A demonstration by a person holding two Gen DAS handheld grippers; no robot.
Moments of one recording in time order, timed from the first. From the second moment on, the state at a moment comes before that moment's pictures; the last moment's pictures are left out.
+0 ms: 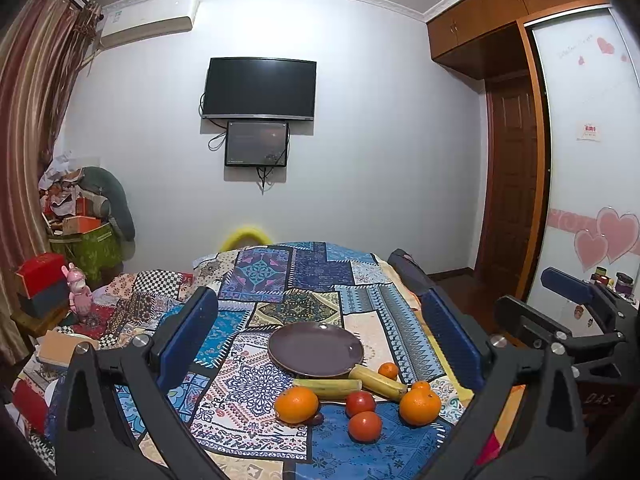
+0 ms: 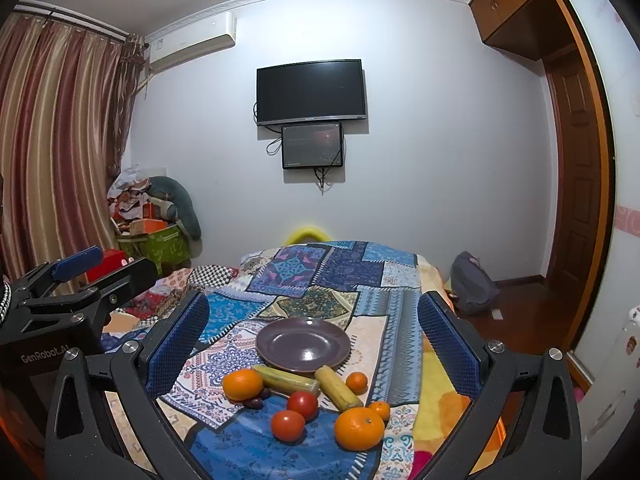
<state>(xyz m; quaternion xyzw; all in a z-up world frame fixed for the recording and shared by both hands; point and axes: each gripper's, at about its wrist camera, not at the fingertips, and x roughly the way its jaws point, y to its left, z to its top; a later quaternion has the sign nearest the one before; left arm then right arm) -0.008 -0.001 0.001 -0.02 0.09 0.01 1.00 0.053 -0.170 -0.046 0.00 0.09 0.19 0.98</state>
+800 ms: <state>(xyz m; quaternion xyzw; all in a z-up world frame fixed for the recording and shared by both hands) -0.008 -0.003 0.001 -0.02 0.09 0.01 1.00 0.053 -0.176 -0.045 0.01 0.09 0.19 0.98</state>
